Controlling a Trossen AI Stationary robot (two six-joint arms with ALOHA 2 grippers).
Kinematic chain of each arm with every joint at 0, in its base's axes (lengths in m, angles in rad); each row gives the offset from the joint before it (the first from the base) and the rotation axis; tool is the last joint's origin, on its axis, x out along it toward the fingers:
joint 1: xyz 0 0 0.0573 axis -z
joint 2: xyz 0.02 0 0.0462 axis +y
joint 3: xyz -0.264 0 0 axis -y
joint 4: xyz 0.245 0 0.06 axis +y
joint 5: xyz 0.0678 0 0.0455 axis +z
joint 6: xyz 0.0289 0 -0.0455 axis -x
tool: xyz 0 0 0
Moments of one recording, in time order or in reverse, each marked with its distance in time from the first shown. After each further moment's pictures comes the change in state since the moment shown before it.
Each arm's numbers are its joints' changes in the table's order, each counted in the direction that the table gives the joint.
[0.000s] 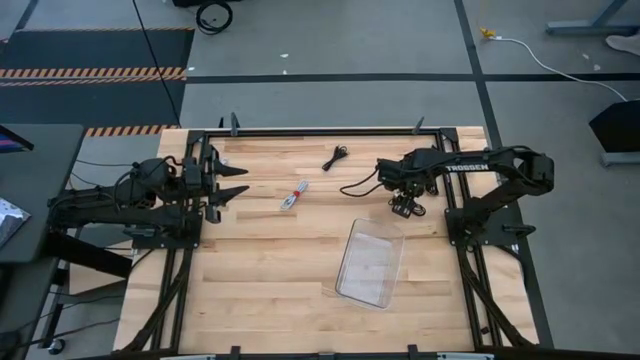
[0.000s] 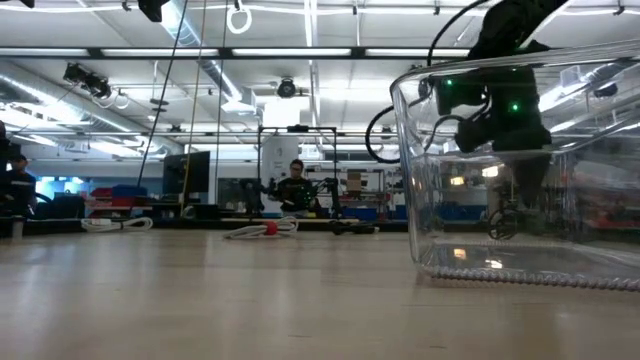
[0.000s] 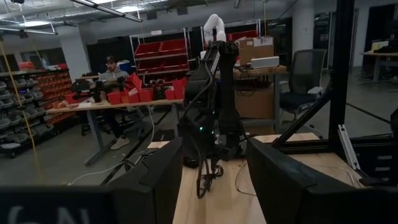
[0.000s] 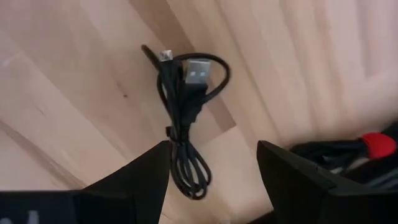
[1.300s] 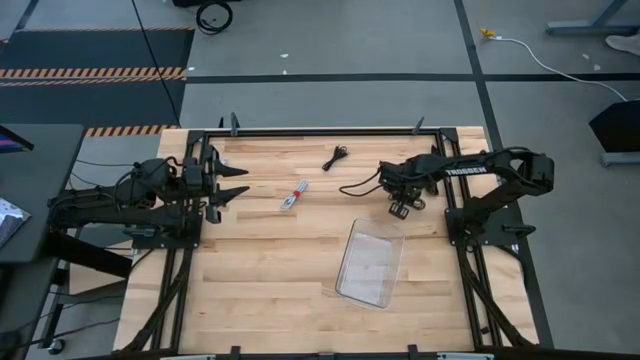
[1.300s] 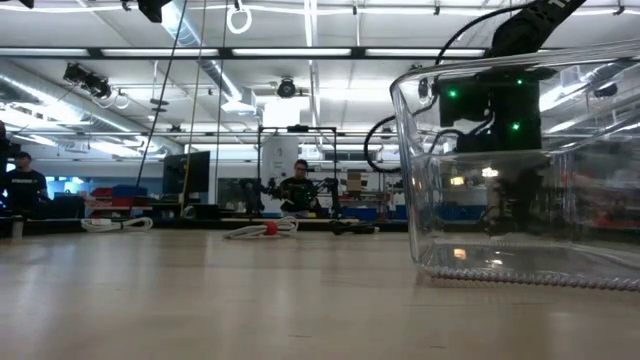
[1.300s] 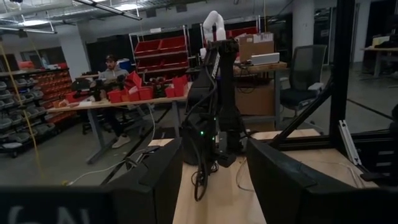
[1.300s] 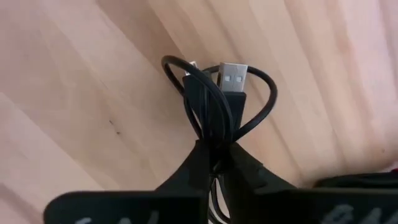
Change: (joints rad) left arm 0.000 0.000 0.000 0.012 0.000 -0.013; right arm 0.016 0.000 -0.107 -0.200 -0.012 -0.023
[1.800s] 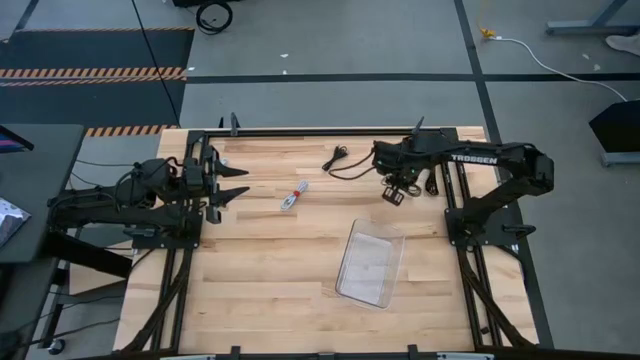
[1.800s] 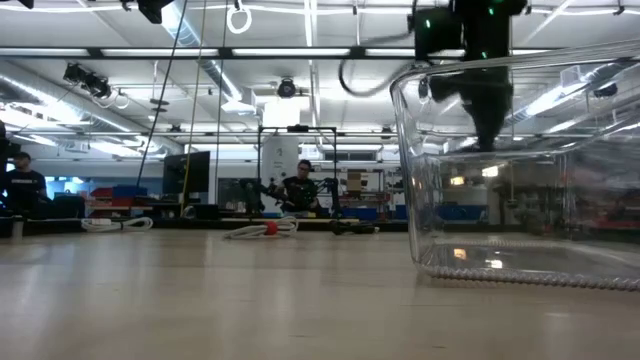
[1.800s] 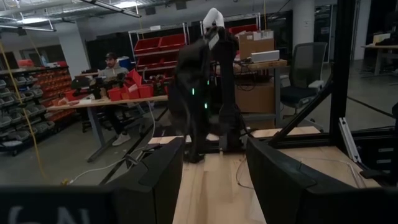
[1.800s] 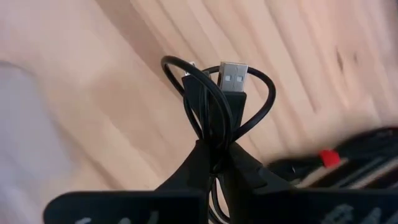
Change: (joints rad) left arm 0.000 0.000 0.000 0.009 0.000 0.000; right arm -0.046 0.000 0.429 0.372 0.007 -0.044
